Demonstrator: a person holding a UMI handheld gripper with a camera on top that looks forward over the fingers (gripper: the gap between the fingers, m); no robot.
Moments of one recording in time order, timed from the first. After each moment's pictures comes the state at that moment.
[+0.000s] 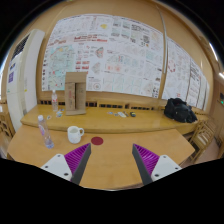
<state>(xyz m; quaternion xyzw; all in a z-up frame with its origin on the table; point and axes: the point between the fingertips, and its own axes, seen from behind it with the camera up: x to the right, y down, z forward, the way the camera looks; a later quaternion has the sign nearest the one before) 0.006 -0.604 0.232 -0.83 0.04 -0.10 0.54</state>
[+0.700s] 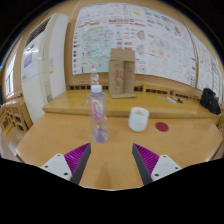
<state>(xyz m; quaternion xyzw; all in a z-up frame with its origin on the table) -0.295 -0.503 0.060 -0.86 -0.02 0.01 0.51</state>
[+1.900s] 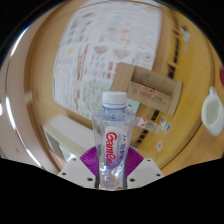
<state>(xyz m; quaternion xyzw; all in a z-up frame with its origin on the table) -0.376 -0.298 0.260 -0.60 0.22 0.57 0.52</state>
